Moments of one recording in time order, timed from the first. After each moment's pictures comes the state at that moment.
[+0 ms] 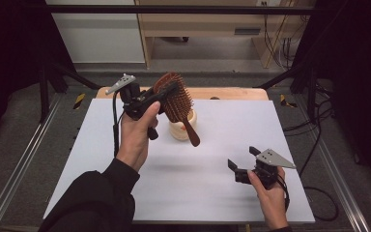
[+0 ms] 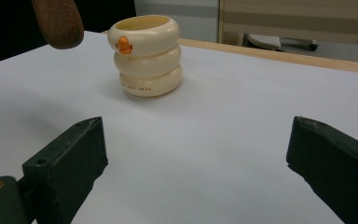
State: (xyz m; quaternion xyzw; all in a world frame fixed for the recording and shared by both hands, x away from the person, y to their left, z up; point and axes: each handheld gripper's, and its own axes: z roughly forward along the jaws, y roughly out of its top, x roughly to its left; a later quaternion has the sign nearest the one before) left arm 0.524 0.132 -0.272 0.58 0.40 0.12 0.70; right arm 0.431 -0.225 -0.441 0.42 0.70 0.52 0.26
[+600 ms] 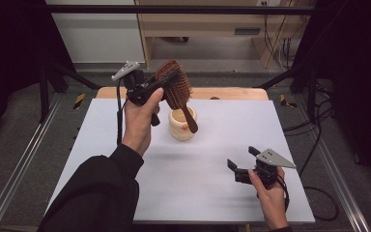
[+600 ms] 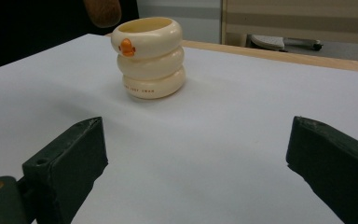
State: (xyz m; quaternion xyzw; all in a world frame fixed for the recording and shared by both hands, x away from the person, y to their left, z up) left arm 0.558 0.128 -0.261 0.58 0.40 0.15 0.69; right arm 0.432 -0.225 -0.442 0.42 0.69 0.53 0.25
